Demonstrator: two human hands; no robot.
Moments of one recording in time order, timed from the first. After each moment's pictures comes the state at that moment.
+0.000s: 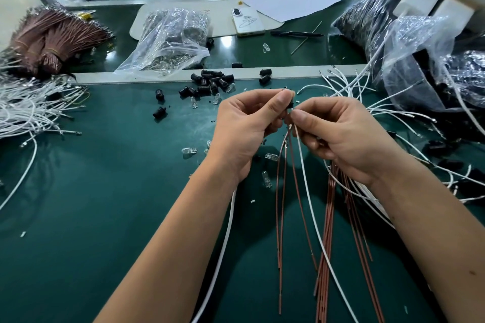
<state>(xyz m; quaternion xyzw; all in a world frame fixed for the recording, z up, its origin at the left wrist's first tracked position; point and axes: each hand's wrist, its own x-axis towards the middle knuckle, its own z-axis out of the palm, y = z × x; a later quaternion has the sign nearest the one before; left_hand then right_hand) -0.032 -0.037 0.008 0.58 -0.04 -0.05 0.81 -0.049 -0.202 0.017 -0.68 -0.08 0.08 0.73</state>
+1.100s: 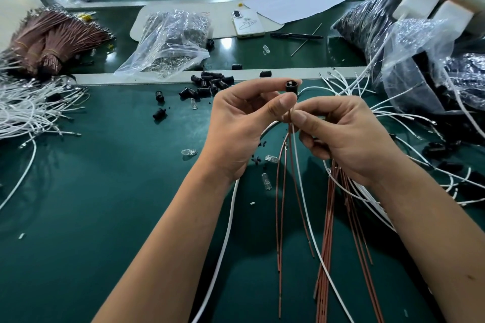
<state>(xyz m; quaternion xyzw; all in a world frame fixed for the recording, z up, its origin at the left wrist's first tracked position) -0.033 -0.033 0.015 0.52 -0.19 0.02 0.83 -0.050 -0.205 0.015 -0.67 -0.12 0.04 0.73</state>
